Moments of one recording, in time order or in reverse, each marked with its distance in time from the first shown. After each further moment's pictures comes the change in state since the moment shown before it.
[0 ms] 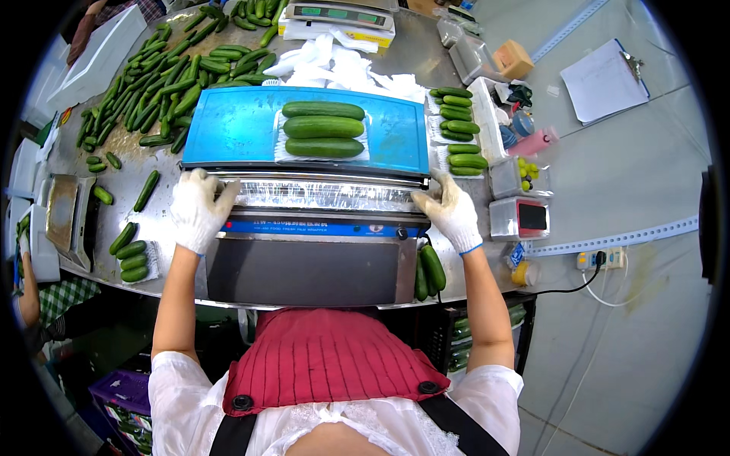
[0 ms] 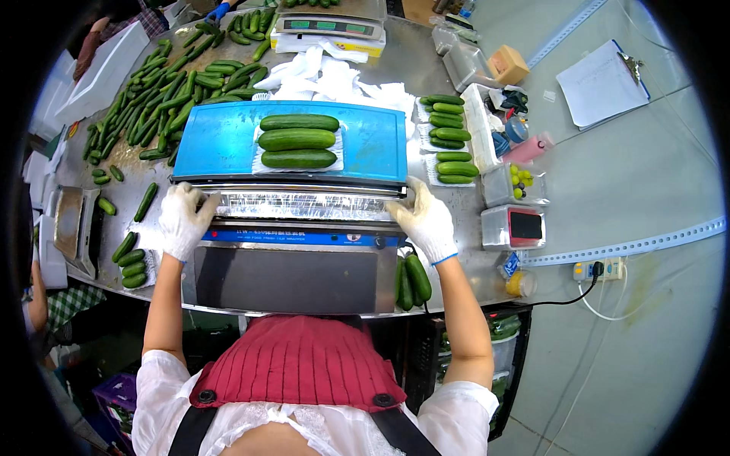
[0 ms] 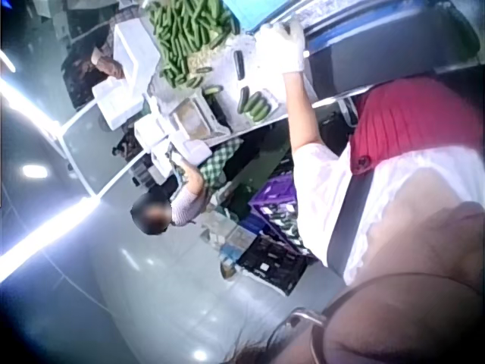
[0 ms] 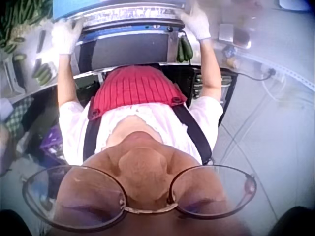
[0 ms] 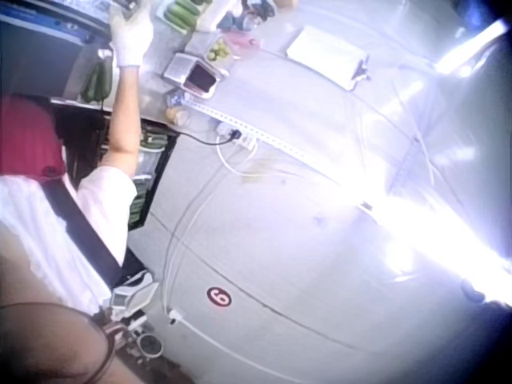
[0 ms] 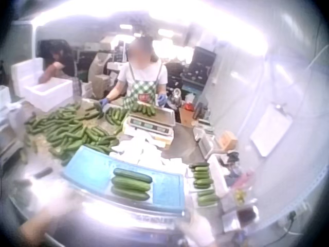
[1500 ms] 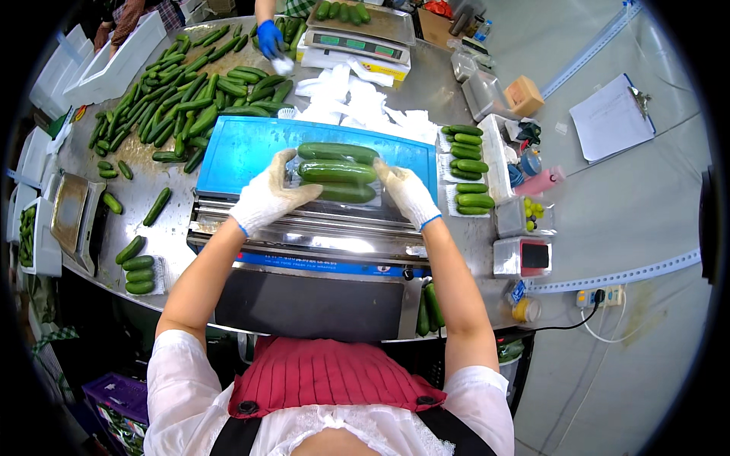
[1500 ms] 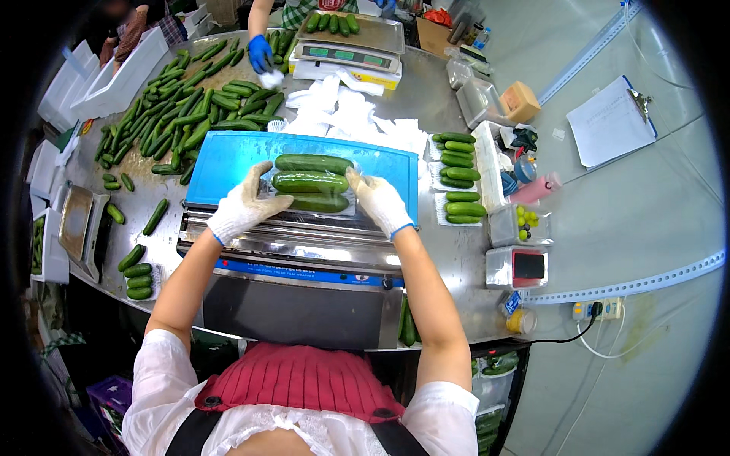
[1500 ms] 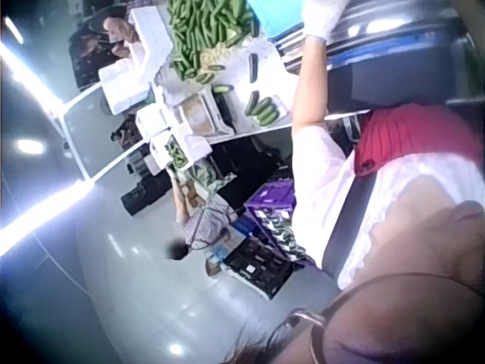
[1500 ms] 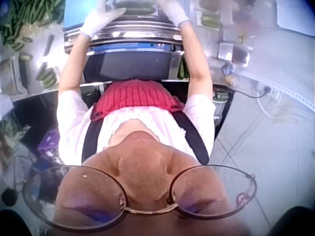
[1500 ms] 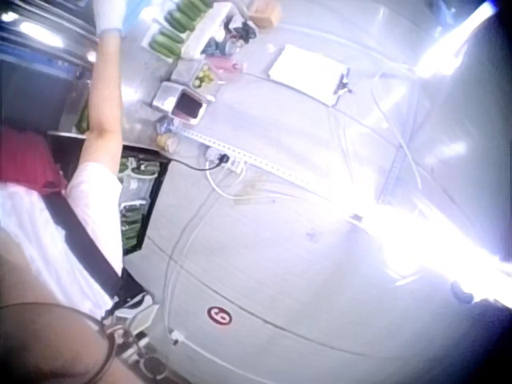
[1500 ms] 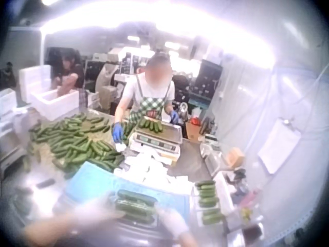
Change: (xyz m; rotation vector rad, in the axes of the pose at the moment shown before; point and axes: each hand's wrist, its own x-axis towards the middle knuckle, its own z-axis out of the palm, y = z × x) left_hand 0.085 0.064 0.013 -0.718 -0.452 -0.272; right_hand 0.107 -0.080 0.055 0.227 -0.265 0.113
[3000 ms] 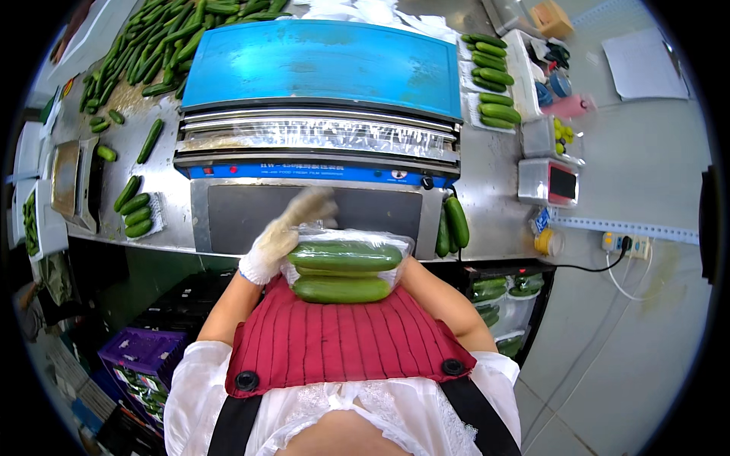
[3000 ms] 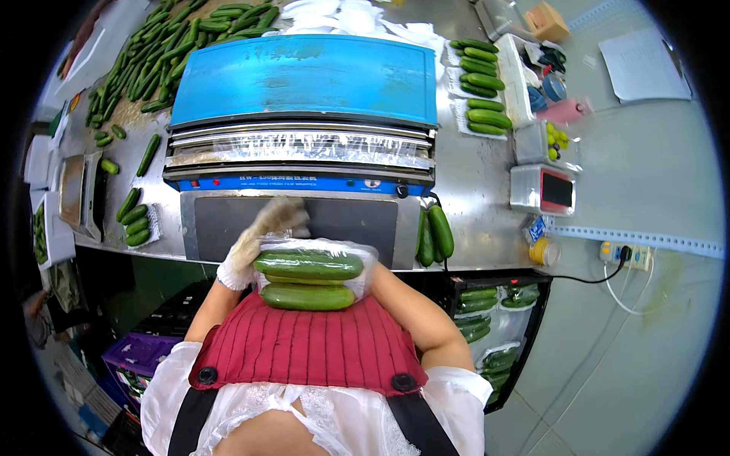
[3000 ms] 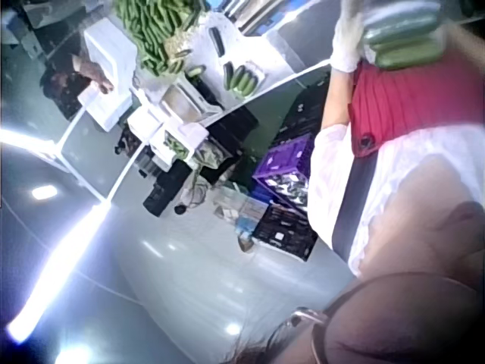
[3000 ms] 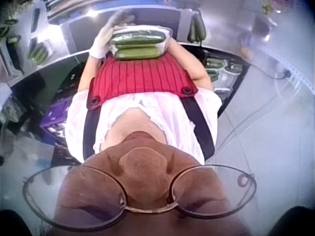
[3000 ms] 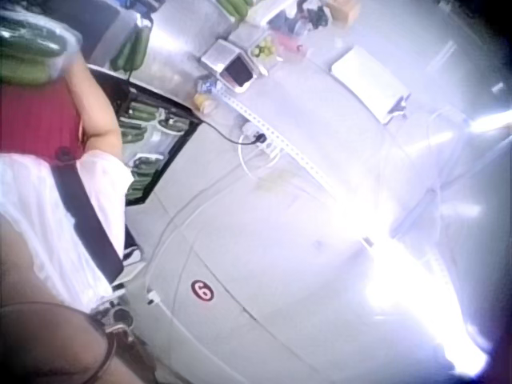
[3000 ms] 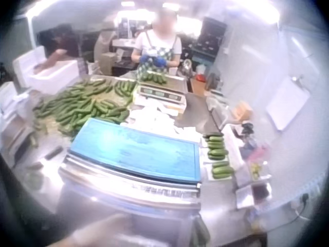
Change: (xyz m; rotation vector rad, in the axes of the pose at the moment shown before) left_hand -0.181 -0.067 0.091 -1.184 -0.398 -0.111; right_hand -0.186 0.136 0.144 1.579 -1.091 0.387
